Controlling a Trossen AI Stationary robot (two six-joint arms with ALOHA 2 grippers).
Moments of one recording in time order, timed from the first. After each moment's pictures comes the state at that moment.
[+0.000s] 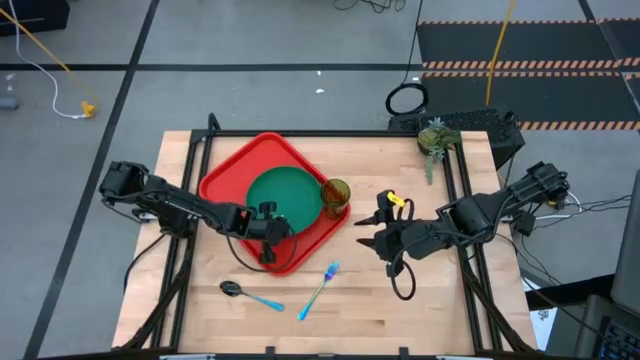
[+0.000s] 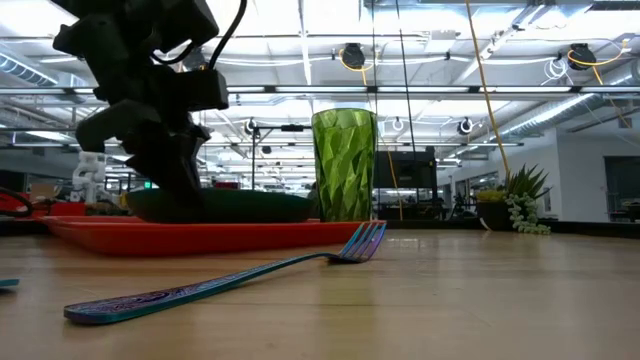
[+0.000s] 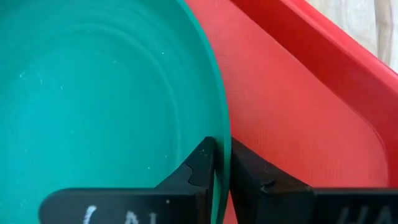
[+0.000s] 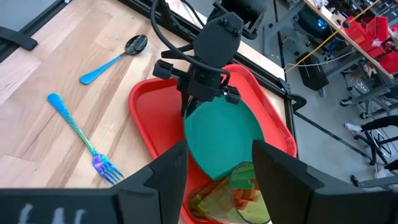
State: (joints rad) left arm -0.20 1.48 0.73 -0.32 -0.21 -0.14; right arm 0.44 1.35 1.40 -0.70 0.51 -0.22
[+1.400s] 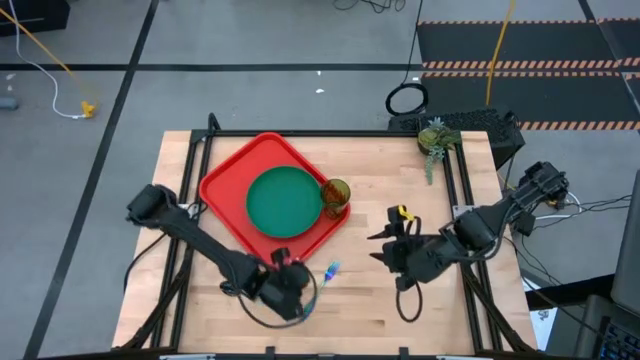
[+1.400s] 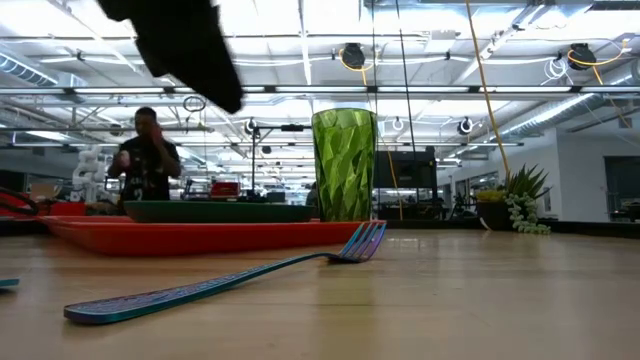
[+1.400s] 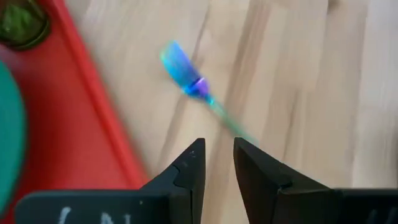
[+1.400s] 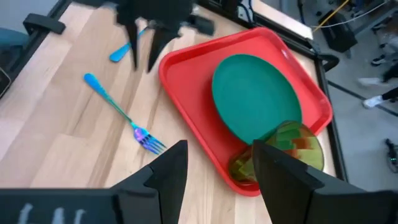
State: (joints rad) left arm -0.56 1.82 1.33 -0.58 -0.41 -0.74; right arm 0.57 1.34 1.36 -0.84 0.55 0.07
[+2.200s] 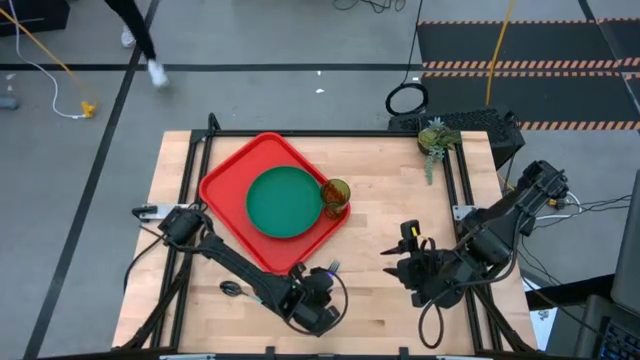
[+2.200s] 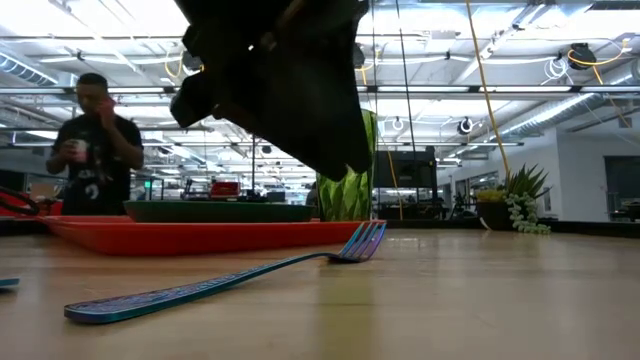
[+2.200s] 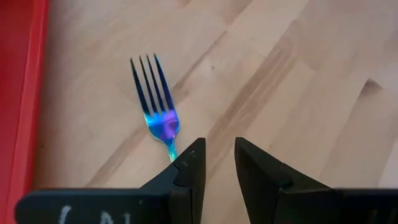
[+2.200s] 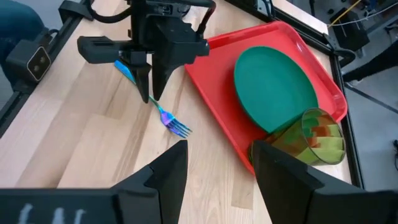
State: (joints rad) left arm -0.55 2.16 1.63 -0.61 -0.54 -1.12; right arm 0.72 1.34 1.36 -0.95 0.61 0.20
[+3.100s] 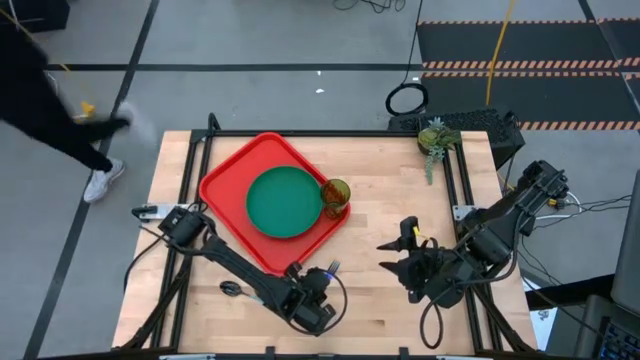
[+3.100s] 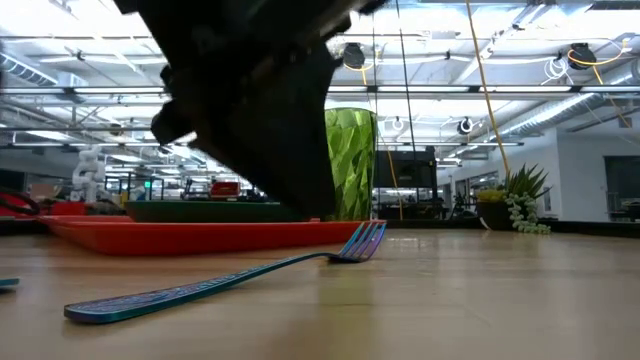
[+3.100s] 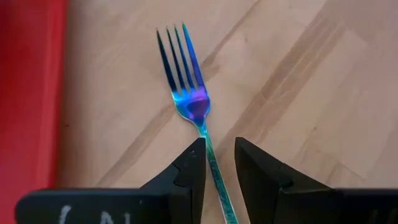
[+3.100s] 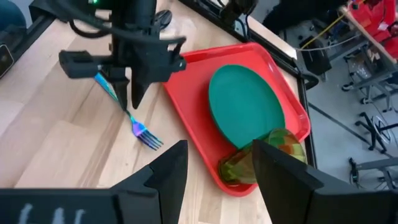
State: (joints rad) left arm -0.56 2.18 1.62 -0.68 -0.53 -1.15; right arm 0.72 1.34 1.36 -0.89 0.71 0.06
